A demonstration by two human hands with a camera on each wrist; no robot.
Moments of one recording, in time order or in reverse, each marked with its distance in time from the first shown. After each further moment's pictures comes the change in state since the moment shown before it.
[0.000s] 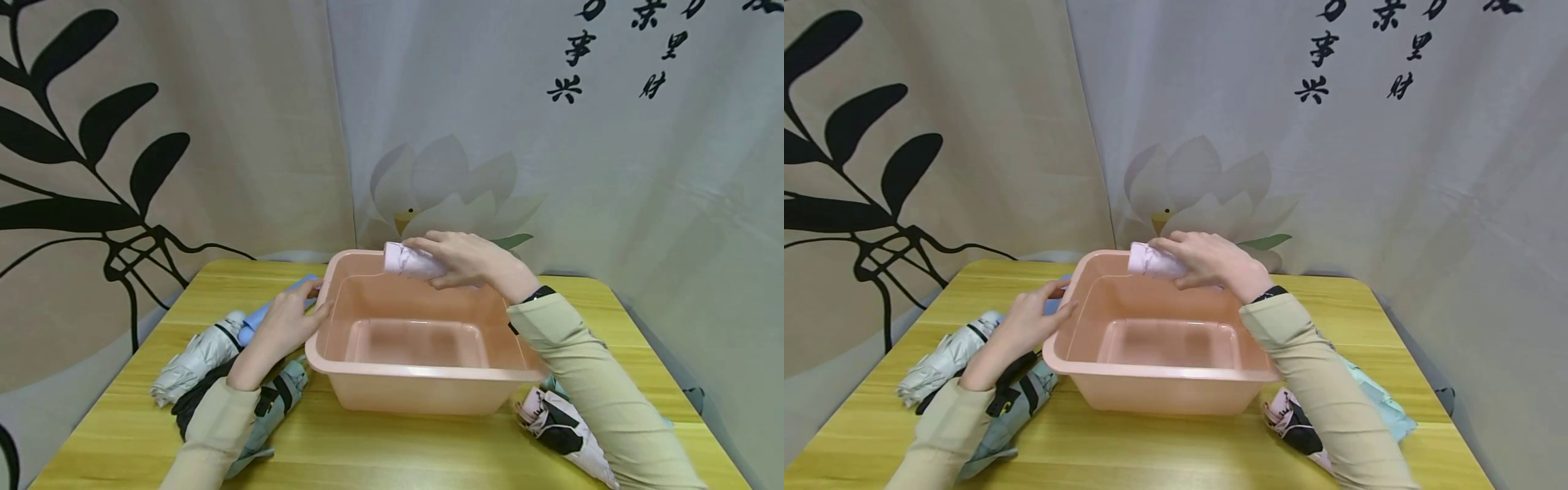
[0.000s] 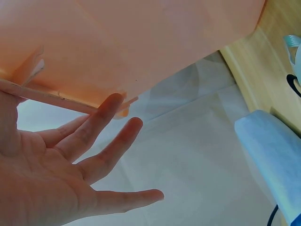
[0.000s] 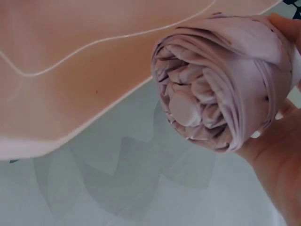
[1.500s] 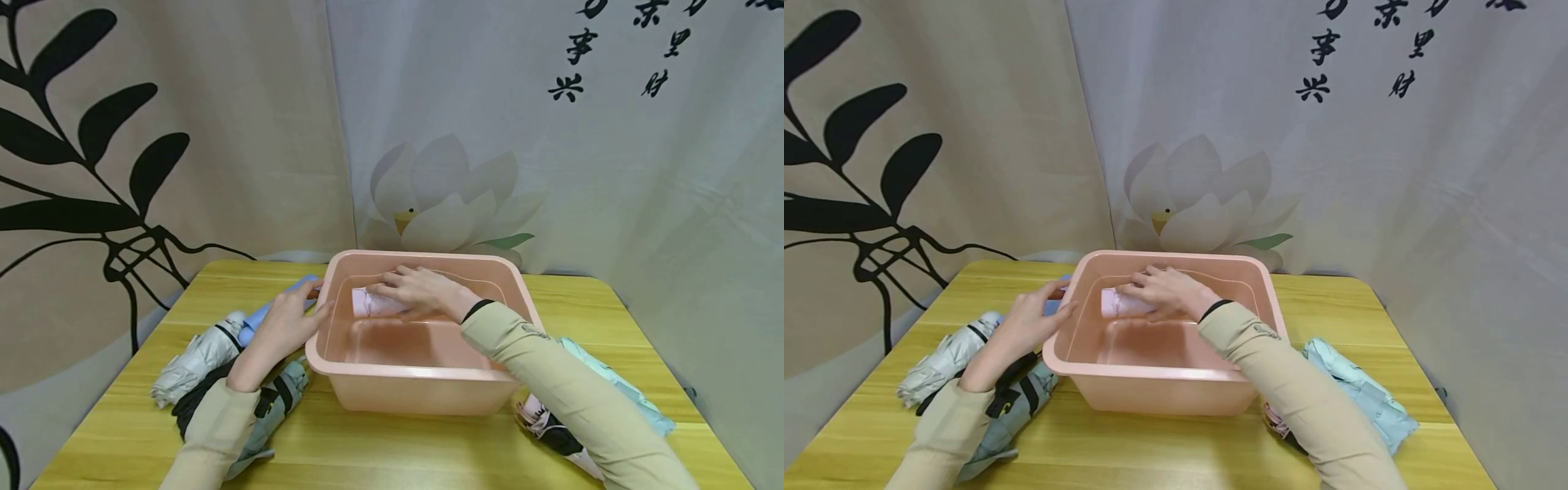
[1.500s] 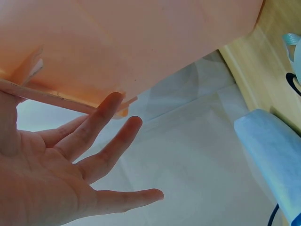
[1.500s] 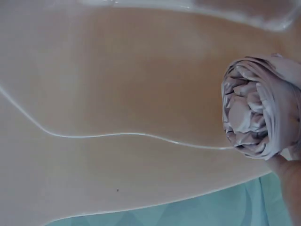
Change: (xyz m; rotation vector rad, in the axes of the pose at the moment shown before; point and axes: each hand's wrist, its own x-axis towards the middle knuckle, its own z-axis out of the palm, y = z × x) left_hand -0.002 0.000 -0.001 -0.001 -0.007 0.022; right_hand 0.039 -0.020 0.085 -0.233 0.011 -0.287
